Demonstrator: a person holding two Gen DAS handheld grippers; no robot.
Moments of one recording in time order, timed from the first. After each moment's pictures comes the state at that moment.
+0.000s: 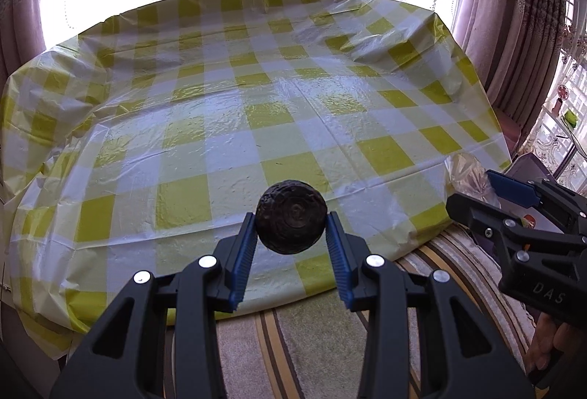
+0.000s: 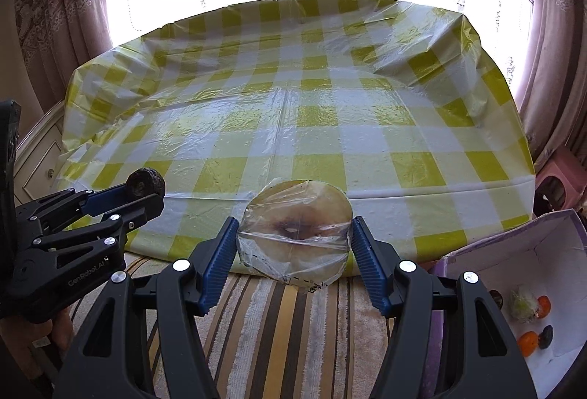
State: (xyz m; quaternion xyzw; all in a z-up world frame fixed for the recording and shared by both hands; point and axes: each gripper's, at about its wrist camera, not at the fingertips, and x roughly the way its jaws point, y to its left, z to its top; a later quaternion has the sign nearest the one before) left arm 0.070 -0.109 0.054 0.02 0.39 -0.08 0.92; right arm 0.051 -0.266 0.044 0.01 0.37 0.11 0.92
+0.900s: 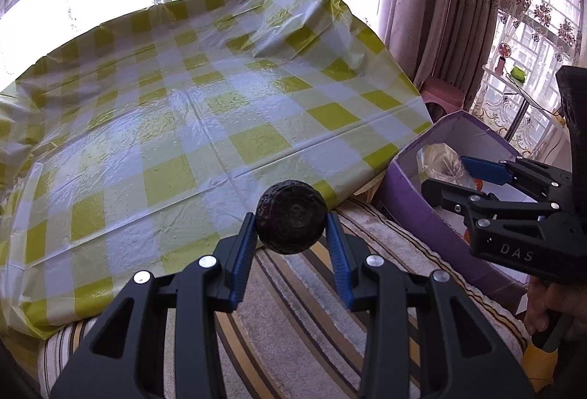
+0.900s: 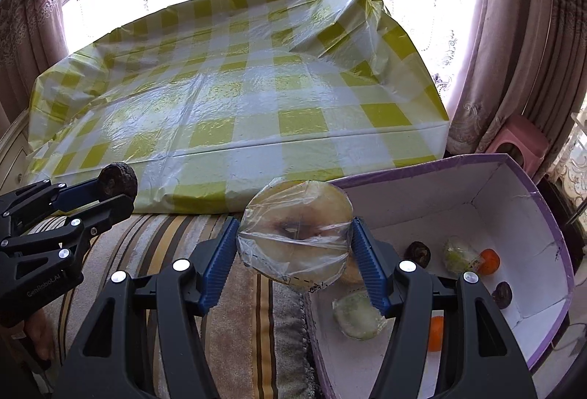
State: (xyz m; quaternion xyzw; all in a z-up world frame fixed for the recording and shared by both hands) left arm 0.034 -0.201 0.050 0.07 0.38 -0.20 0.90; right arm 0.004 -0.361 0.028 0.02 0.39 0.02 0.92
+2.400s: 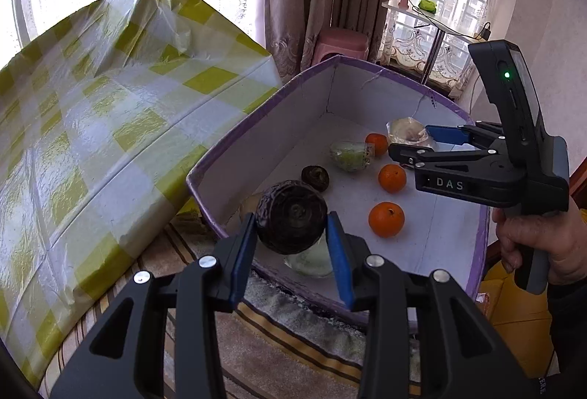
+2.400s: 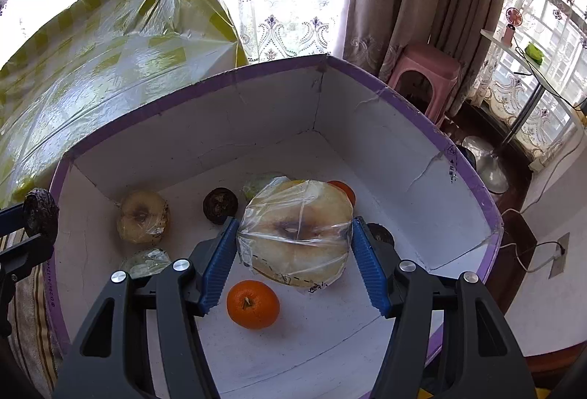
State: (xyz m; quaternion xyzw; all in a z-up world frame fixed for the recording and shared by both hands) left arm 0.031 -0.366 0.017 0.16 0.41 -0.38 0.82; right arm -0.020 -0.535 -0.028 0.07 0.44 -0.16 0.88
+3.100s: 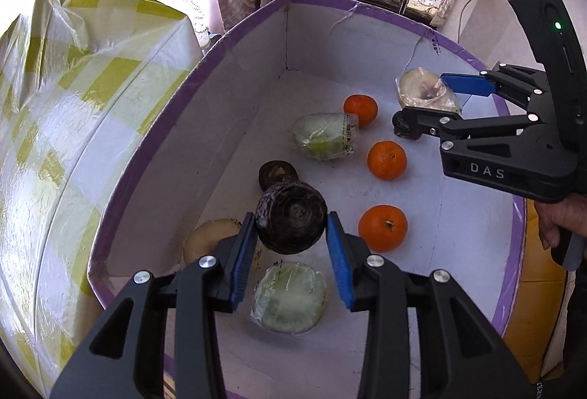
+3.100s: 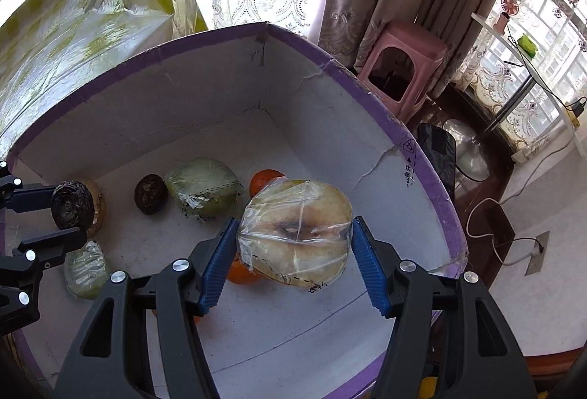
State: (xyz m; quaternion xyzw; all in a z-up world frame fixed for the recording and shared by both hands) left arm 0.070 -0.470 -0.028 0.26 0.48 -0.40 0.73; right arm -0.004 -0.591 -0.046 0.04 0.51 -0.19 0.84
